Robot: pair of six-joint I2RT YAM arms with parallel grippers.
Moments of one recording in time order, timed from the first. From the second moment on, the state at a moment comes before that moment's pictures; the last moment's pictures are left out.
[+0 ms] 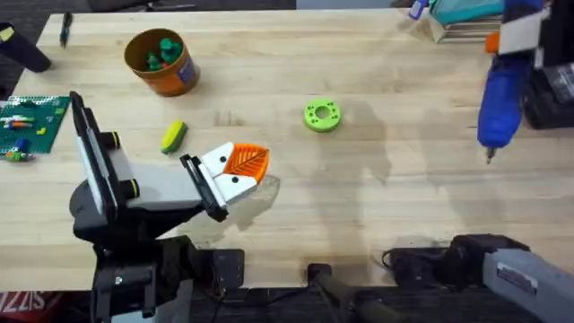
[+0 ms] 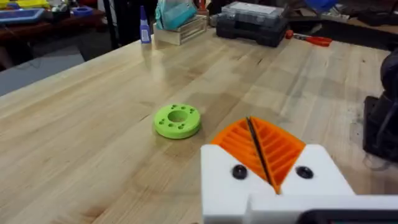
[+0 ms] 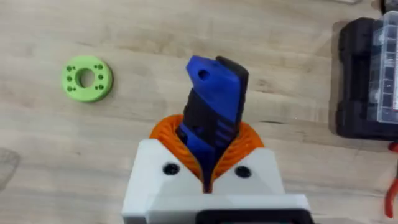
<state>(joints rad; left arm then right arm) 0.18 0.01 0.02 -0.14 1.19 0.09 -0.04 1.12 1.41 -1.18 -0.03 -0.16</state>
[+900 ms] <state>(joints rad) 0.18 0.01 0.02 -0.14 1.19 0.09 -0.04 0.83 0.89 -0.28 -0.79 -0.03</state>
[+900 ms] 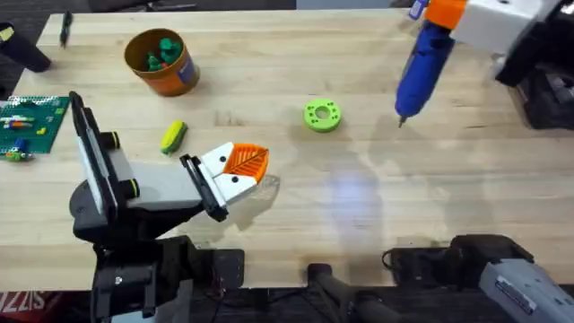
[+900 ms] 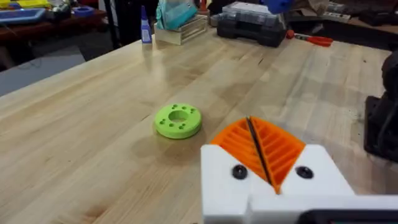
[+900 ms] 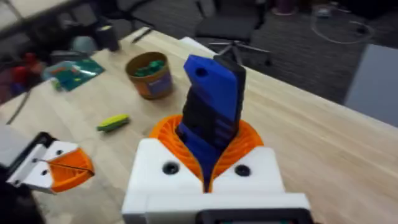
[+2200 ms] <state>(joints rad) 0.18 0.01 0.02 -0.14 1.19 0.09 0.34 0.93 0.70 0.56 -0.99 0.08</state>
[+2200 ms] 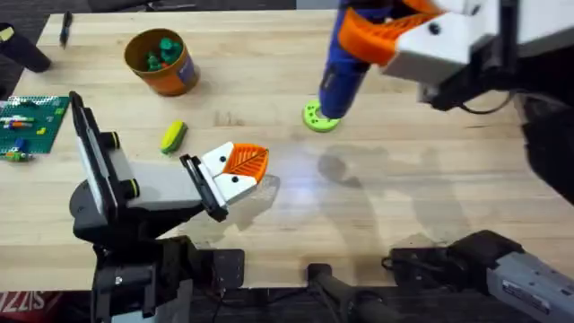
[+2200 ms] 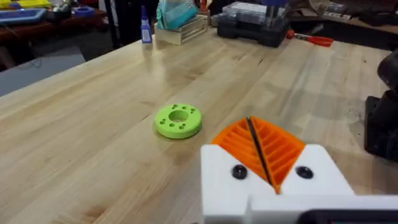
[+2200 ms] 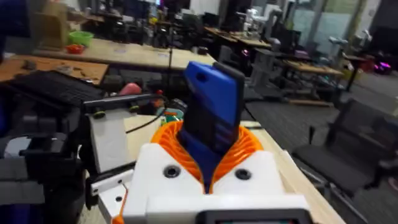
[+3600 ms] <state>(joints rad) 0.18 0.01 0.02 -0.14 1.19 0.09 0.76 1.36 0.79 1.01 -0.82 0.19</state>
